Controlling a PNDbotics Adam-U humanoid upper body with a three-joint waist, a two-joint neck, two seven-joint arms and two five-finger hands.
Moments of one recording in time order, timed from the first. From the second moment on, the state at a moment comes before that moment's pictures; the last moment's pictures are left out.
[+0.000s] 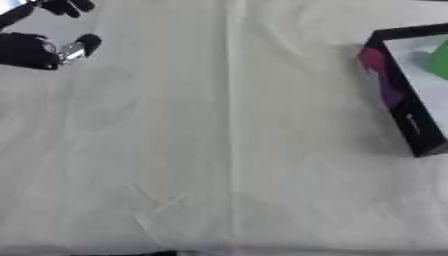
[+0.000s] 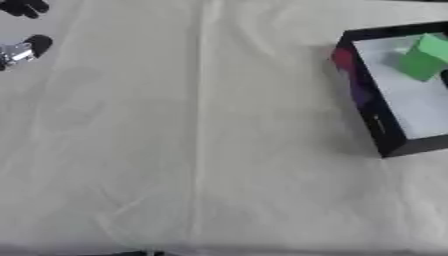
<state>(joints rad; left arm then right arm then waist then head) -0.81 0.69 -0.29 -1.56 -0.32 0.06 -0.49 0.26 -0.81 -0.21 -1.99 -0.37 0.08 -0.91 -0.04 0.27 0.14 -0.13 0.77</state>
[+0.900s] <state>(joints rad) -0.81 0.79 -0.21 -1.35 -0.38 0.01 -0.61 0.27 -0.81 -0.21 -1.99 -0.36 0.09 -0.91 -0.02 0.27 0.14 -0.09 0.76</state>
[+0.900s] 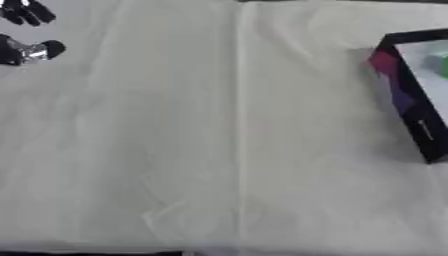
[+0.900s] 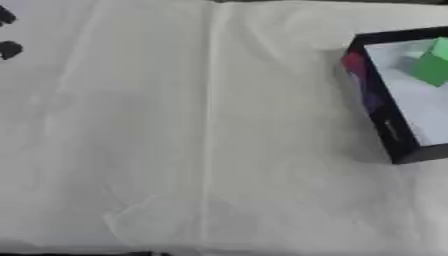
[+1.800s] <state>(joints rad) -0.76 0.88 -0.20 -1.27 -0.51 0.02 -0.70 0.29 -0.81 -0.18 -1.99 -0.32 0.10 -0.90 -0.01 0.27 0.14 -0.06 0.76</state>
